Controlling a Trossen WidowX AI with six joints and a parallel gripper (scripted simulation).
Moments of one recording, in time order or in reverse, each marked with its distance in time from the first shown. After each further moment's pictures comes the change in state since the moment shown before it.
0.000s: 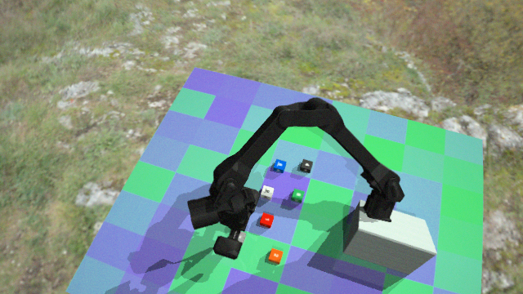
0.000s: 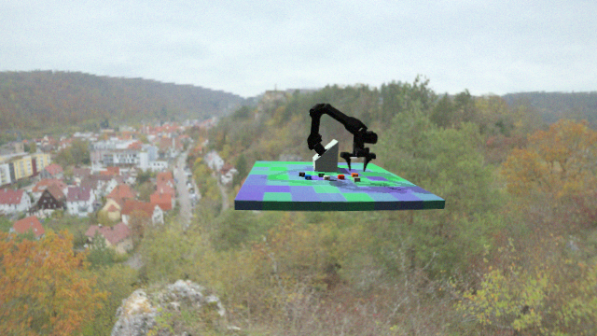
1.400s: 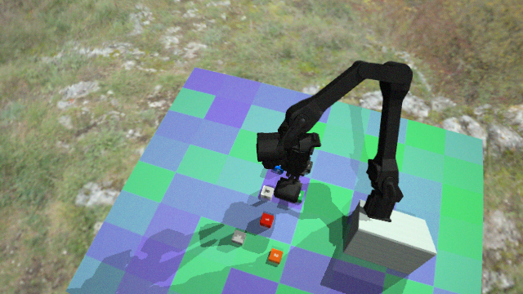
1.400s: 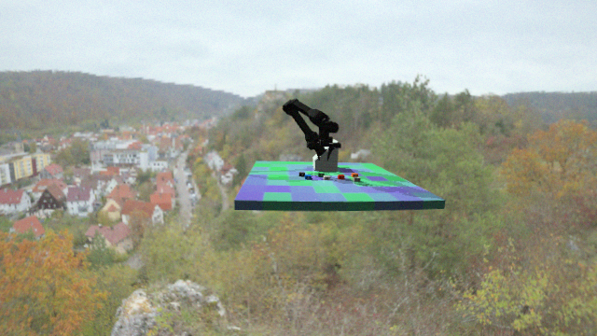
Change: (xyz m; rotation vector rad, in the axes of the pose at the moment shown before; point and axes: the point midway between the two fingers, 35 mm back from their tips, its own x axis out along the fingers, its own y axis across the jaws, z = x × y) arm -0.038 -0.170 -0.101 0.010 -0.013 0.011
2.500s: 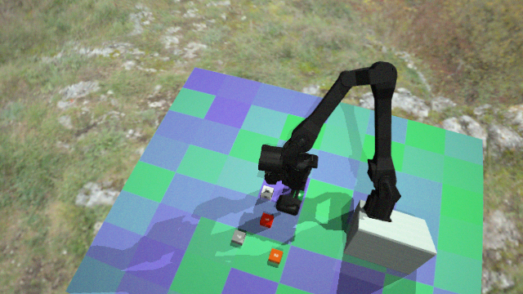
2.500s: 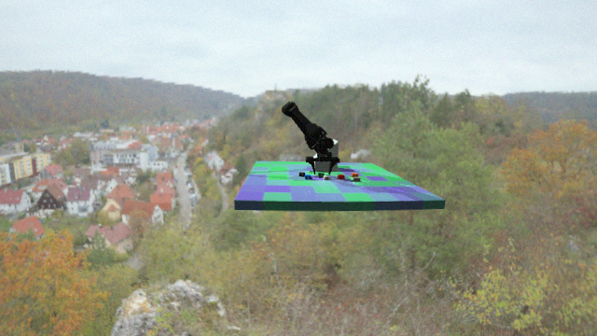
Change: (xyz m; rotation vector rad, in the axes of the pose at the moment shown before) arm 0.082 -0.005 -0.009 -0.003 0.017 -0.015
